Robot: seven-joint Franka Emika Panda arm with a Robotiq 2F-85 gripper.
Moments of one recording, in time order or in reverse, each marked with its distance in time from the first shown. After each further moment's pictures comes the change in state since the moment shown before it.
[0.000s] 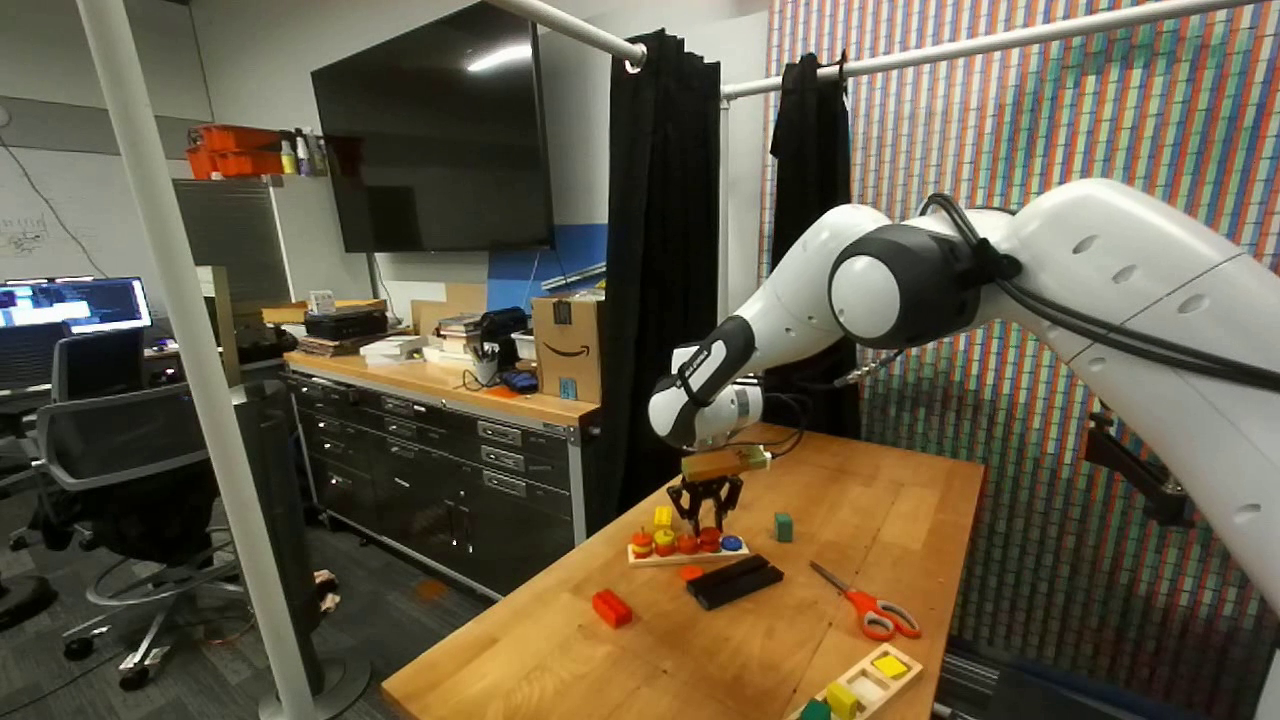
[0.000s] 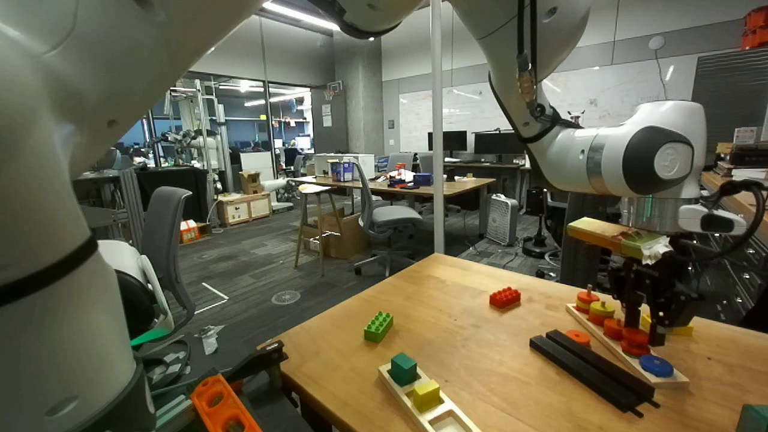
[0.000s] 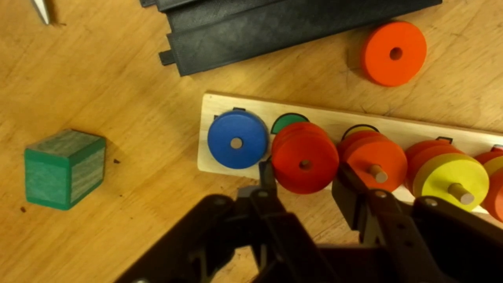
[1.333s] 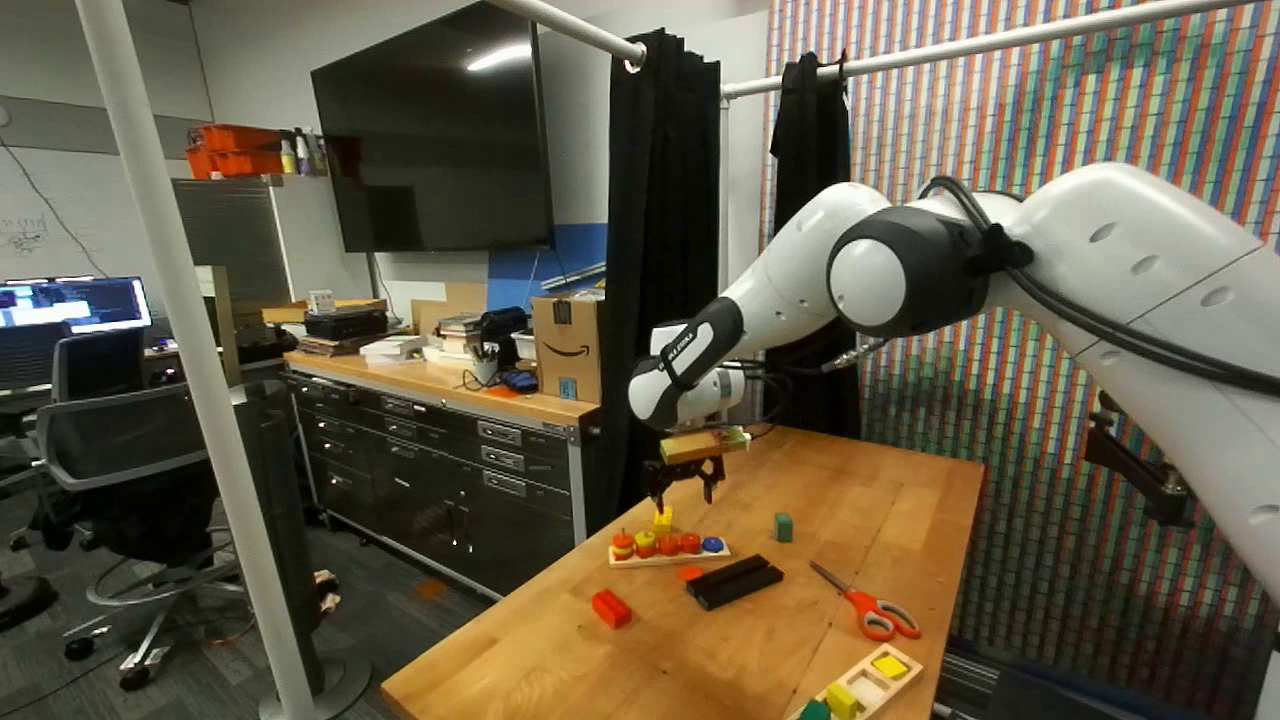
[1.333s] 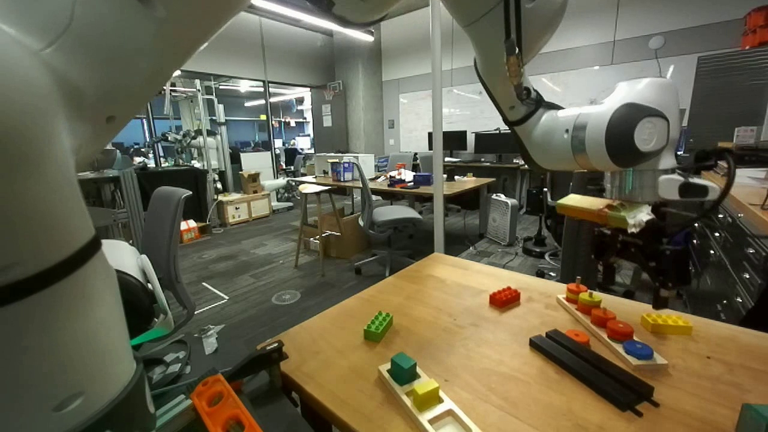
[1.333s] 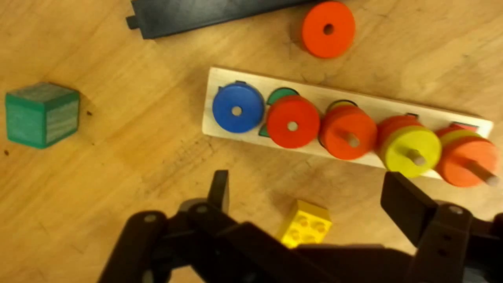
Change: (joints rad) arm 0.063 -0.051 -0.013 0.011 -0.017 0.005 0.005
